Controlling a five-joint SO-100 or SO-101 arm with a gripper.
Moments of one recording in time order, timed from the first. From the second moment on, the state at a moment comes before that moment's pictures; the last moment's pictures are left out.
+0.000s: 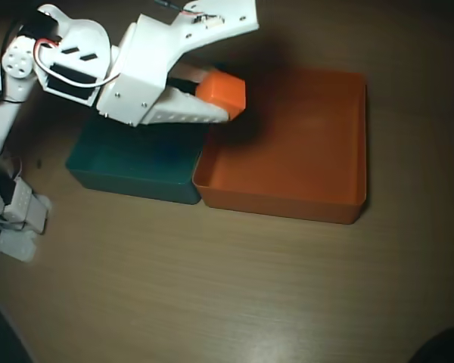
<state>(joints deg) -16.4 64.2 23.3 77.3 -83.9</state>
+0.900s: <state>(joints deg) -23.9 22.6 -4.6 77.3 -83.1</state>
